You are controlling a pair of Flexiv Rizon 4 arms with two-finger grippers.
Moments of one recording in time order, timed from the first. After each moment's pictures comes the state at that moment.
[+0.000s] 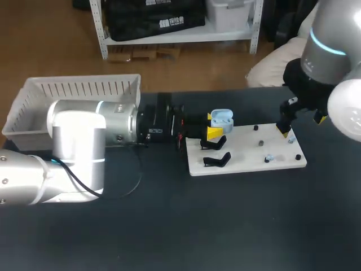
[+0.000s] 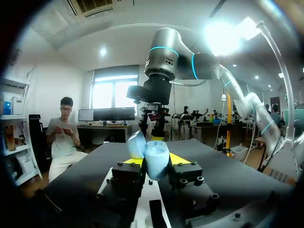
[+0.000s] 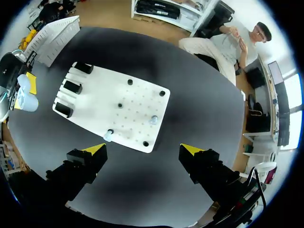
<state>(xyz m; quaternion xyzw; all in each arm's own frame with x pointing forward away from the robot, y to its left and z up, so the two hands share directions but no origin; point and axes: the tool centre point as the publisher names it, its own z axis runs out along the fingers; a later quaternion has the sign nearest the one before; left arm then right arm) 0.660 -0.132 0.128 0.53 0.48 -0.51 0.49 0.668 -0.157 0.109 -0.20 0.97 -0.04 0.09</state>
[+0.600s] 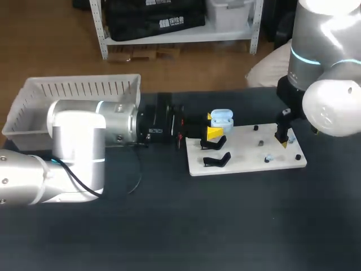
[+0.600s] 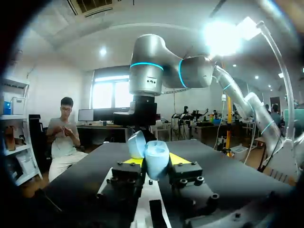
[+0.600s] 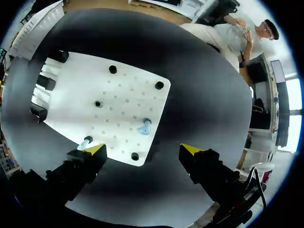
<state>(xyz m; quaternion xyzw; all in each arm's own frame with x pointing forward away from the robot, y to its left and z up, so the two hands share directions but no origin) 0.660 -0.132 0.127 0.53 0.48 -0.51 0.49 0.691 -0.172 0.052 -0.20 0.98 -0.05 0.03</state>
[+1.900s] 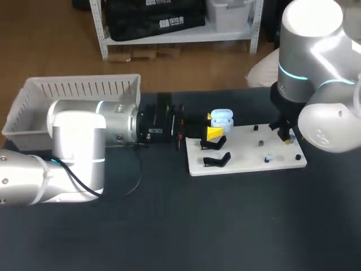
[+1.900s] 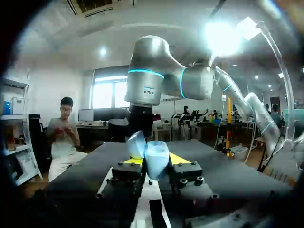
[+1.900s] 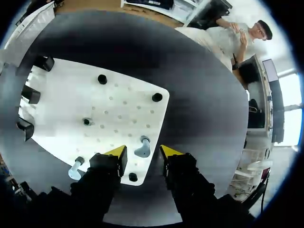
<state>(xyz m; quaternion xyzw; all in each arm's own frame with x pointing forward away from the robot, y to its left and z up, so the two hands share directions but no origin) 0.660 -0.132 0.127 0.53 0.48 -0.51 0.49 0.713 -0.167 0.029 -0.18 0.98 -0.09 0.07</state>
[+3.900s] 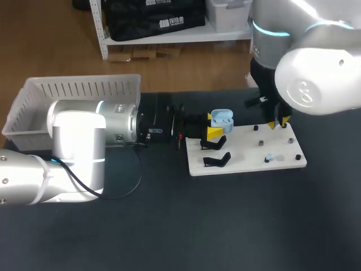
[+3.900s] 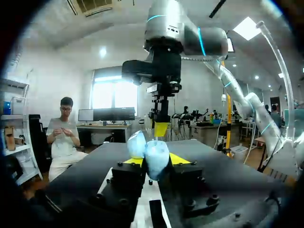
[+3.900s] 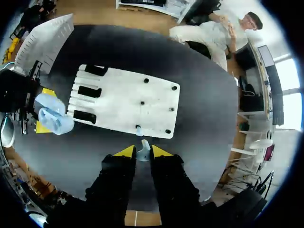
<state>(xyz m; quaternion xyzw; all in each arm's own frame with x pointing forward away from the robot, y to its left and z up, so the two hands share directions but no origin) 0.660 -0.132 0.127 0.53 0.48 -0.51 0.49 0.640 -0.082 0.152 -0.13 0.99 -0.07 0.03</state>
